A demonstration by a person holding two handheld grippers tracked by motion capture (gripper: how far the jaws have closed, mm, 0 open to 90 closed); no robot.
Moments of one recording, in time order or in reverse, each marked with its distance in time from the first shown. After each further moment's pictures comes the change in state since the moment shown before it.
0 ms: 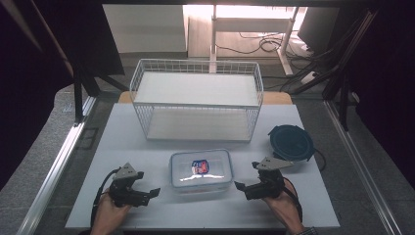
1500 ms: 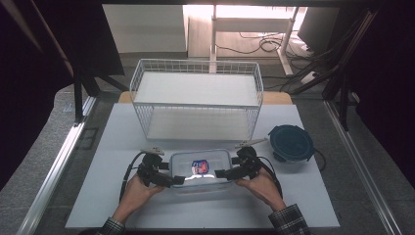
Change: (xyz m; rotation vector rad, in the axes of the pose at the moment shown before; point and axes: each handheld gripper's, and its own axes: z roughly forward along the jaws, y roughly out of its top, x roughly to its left) left arm -0.004 0.061 0.064 0.124 -0.326 -0.124; right arm -0.008 0.044 0.065 0.180 0.226 0.244
